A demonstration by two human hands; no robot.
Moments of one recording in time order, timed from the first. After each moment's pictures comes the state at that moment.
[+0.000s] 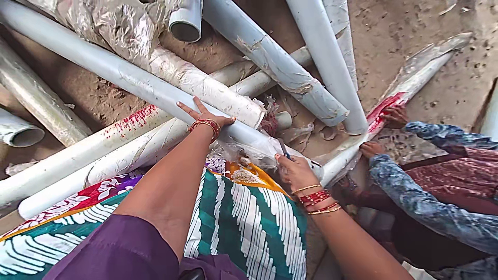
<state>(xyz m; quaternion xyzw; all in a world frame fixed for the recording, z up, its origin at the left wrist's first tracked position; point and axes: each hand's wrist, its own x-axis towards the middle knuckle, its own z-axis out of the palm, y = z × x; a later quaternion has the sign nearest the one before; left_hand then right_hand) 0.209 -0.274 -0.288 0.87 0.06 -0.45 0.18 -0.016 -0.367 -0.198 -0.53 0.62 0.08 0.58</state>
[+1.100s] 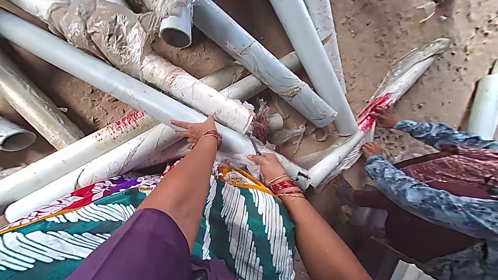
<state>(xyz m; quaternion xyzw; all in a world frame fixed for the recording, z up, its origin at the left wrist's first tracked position) 0.172 -0.298 -0.314 0.84 0.37 -0.25 0.29 -0.001 -0.355 -0.226 -0.58 0.60 0.14 0.54</state>
